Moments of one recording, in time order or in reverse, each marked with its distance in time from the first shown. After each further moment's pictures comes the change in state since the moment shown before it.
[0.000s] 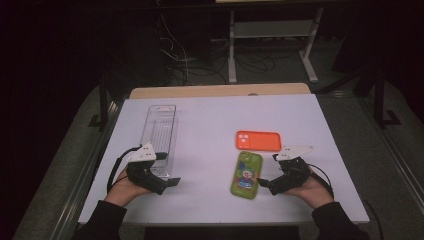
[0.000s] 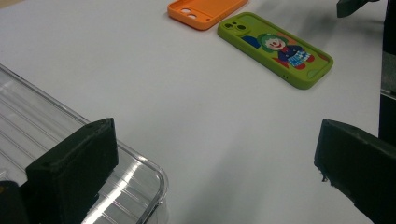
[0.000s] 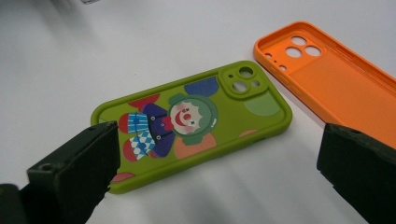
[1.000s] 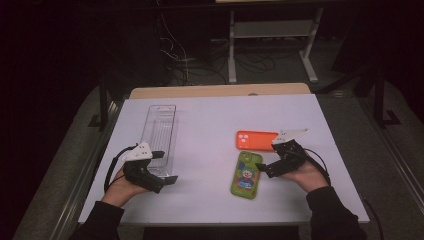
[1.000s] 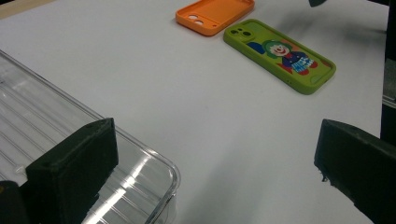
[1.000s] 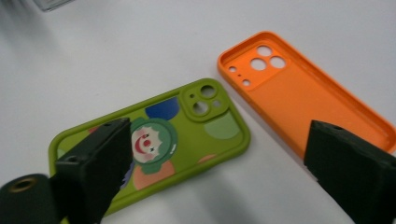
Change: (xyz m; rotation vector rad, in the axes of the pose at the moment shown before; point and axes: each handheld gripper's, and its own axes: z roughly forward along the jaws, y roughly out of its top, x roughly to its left) left arm 0.003 0.000 -0.007 -0.020 0.016 -0.010; right arm -0.021 0.032 0.007 0.070 -0.053 0.034
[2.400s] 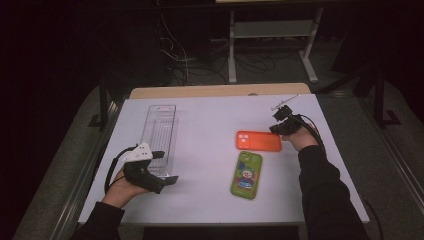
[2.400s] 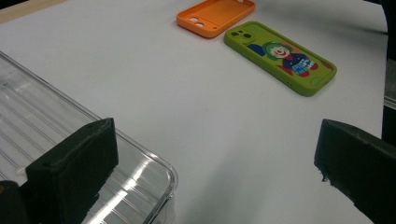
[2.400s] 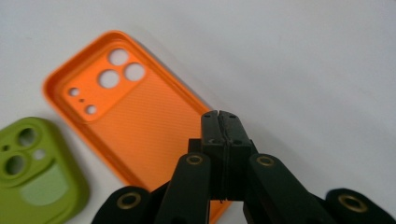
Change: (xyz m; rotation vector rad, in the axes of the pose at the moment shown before) left arm -0.002 0.001 0.000 -0.012 0.011 0.003; right arm -0.095 0.048 0.042 0.189 -0.169 0.106
